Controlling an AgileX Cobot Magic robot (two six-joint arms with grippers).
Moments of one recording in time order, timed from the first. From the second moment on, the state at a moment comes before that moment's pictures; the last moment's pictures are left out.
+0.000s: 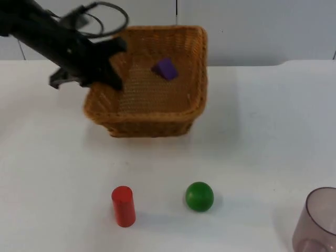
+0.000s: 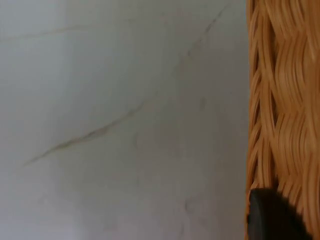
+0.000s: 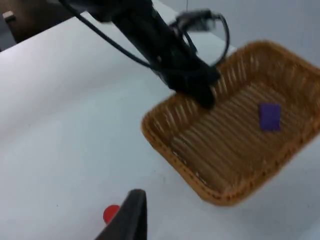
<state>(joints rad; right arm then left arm) 0.64 1.17 -1.12 0.21 0.59 -0.28 -0.11 2.34 -1.68 -0.84 0.69 0.46</state>
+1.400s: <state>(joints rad) 0.64 0.93 -1.12 0.16 0.45 -0.28 -0.20 1.55 -1.04 -0.56 0.63 0.42</state>
